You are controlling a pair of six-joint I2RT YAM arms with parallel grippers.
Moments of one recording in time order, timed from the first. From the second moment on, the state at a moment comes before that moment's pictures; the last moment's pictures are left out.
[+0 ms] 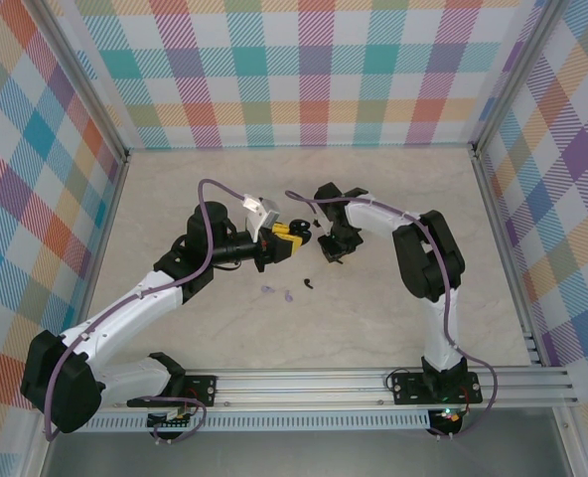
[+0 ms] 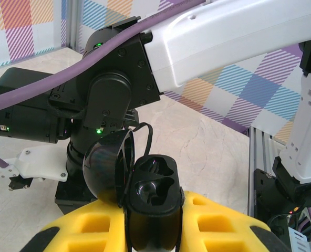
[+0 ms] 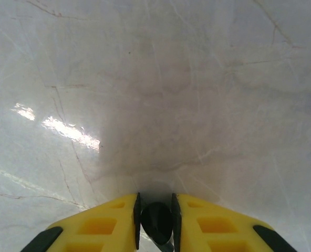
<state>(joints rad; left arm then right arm) -0.59 1.15 0.84 0.05 0.63 -0.12 0.56 2.10 1.53 -0.93 -0.03 0.02</state>
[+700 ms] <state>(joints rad) -0.59 1.15 0.83 0.03 0.54 -0.14 0.37 2.02 1.39 -0.78 -0.32 0.26</state>
